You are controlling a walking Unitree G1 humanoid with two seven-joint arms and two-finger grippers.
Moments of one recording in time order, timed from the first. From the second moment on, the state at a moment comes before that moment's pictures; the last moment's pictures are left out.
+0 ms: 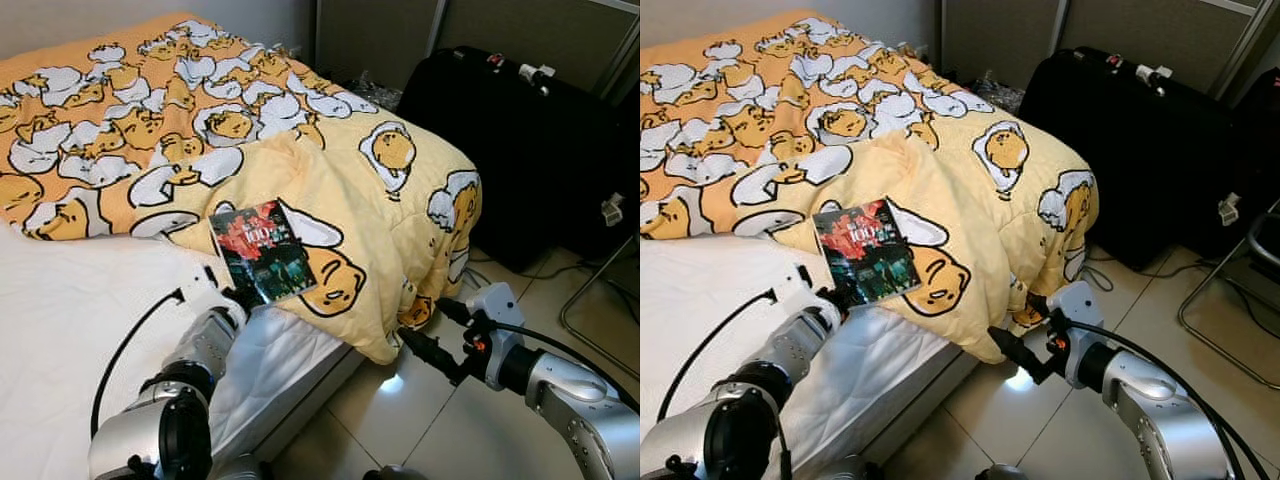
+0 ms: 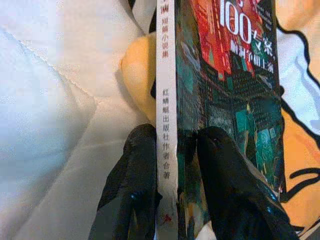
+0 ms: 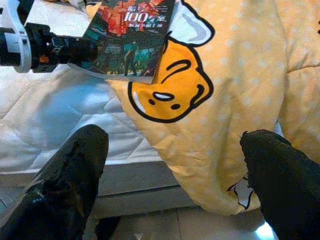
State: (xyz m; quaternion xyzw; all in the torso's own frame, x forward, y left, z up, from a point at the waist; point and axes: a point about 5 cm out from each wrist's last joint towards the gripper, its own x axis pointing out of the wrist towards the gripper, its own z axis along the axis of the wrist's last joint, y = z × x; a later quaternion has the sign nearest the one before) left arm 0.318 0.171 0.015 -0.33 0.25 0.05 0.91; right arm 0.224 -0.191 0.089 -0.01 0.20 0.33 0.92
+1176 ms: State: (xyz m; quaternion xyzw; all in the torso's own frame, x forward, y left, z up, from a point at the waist) left arm 0.324 0.171 0.025 -0.31 0.19 0.02 0.93; right arm 0.212 -0.187 0.097 -0.01 0.21 0.41 0.89
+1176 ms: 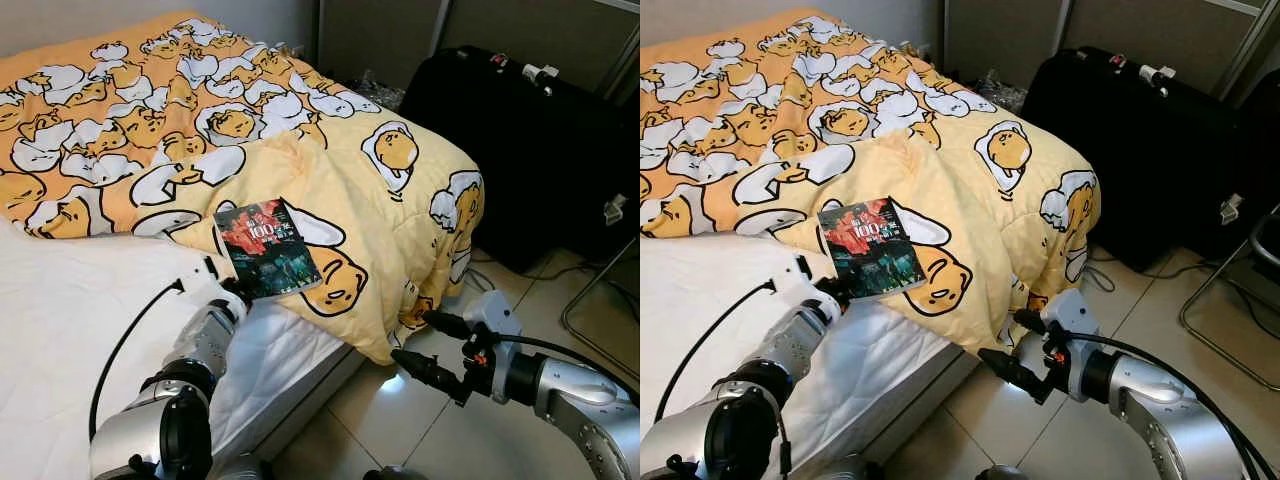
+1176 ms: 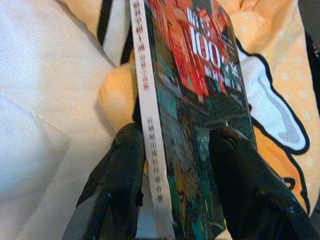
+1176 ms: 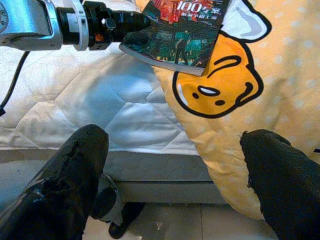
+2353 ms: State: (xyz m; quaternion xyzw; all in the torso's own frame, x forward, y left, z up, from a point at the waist) left arm 0.321 0.133 0.020 -0.35 0.23 -0.05 0.91; right arm 0.217 -0.189 0.095 -0.02 0.22 0.41 0.89
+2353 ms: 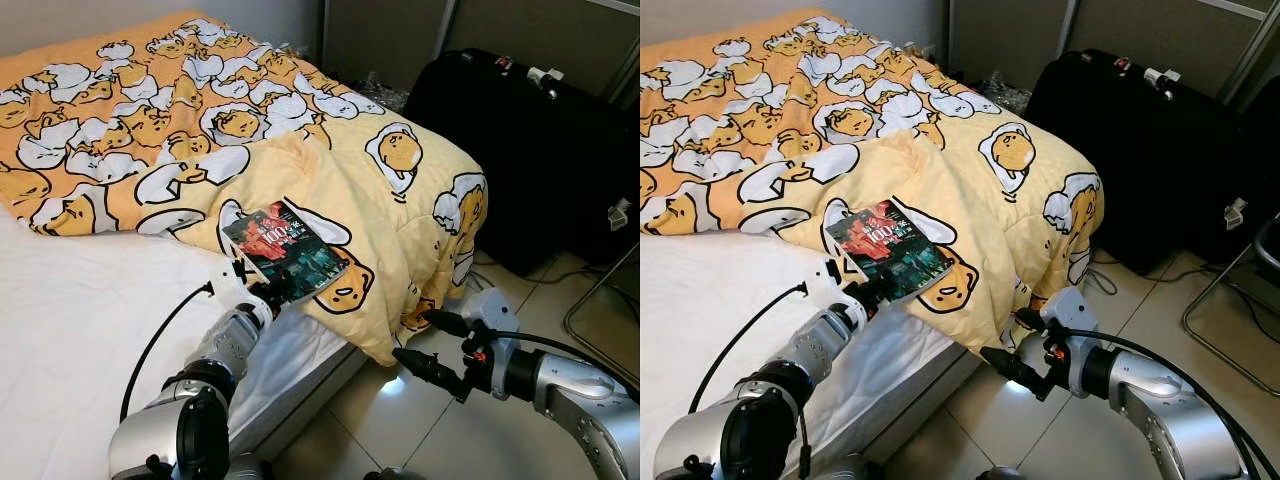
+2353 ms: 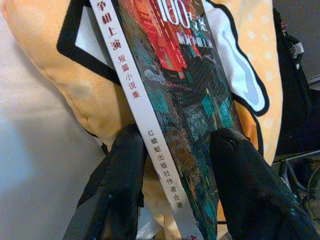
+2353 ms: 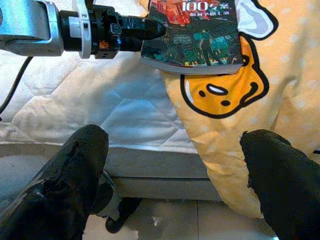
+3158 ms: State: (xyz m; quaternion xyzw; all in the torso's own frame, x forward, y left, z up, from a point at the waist) left arm 0.332 0.123 0.032 -0.37 0.21 -0.04 0.90; right arm 0.218 -0.189 0.093 -0.02 0.22 0.40 0.89
